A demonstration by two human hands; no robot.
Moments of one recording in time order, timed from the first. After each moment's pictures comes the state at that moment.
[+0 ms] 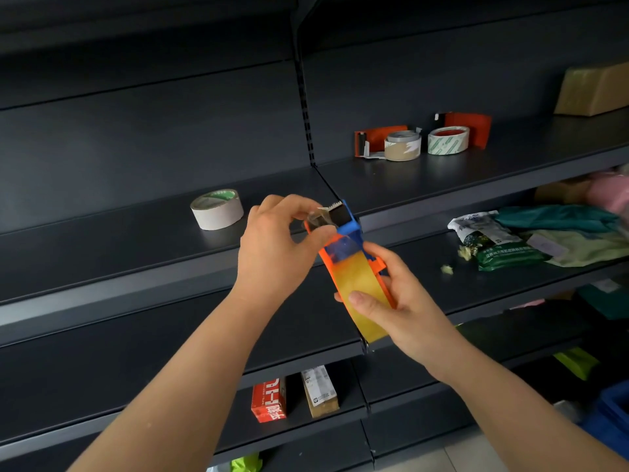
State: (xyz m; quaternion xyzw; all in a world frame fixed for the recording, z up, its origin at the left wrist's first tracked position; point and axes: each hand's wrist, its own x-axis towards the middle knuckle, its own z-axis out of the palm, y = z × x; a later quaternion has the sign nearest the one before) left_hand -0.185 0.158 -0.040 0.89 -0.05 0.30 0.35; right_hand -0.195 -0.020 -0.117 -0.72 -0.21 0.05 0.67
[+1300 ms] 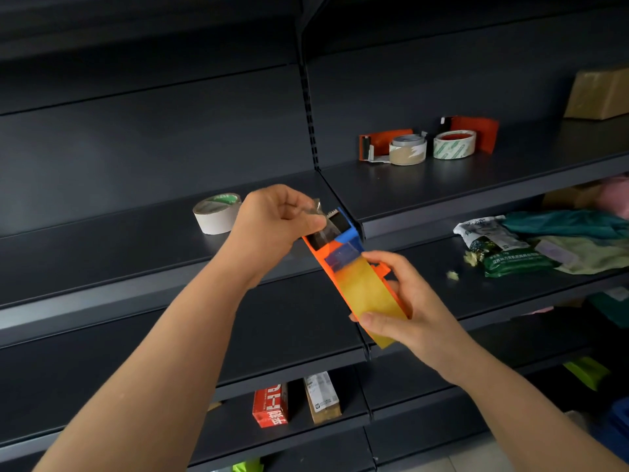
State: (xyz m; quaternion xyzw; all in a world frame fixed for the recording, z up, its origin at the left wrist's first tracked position) left_hand -0.169 0.170 -0.008 0.85 -0.02 0.15 0.51; right_hand -0.187 -0.032 -0.113 -0.69 -0.26 0.06 0.67
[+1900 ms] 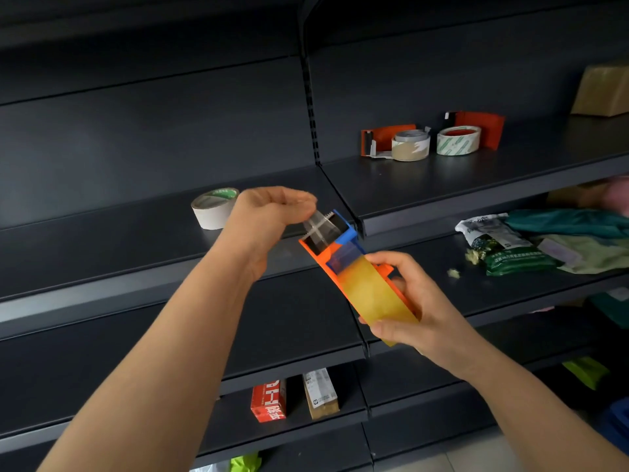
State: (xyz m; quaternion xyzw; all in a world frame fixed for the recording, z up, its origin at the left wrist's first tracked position) left_hand -0.158 0.170 -0.011 0.79 0.05 0.10 0.60; right_hand -0.180 -0.042 -0.116 -0.70 -0.28 0.08 0.65
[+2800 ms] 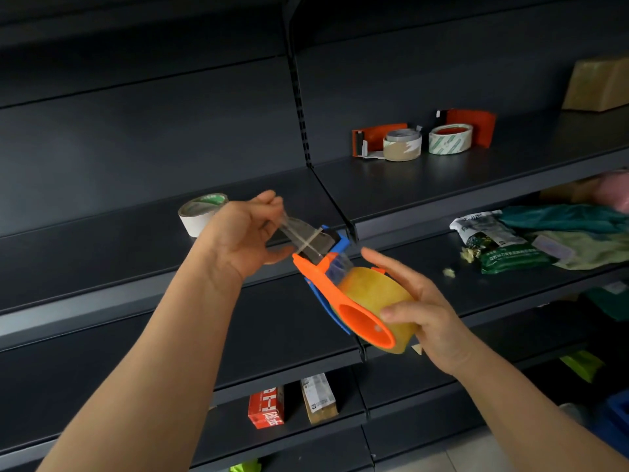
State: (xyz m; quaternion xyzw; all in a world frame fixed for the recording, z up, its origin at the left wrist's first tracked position) left_hand -0.132 0.190 -0.014 0.55 0.14 -0.01 0.82; right_hand -0.156 -0.043 -0.129 -0.59 -0.23 0.13 0.76
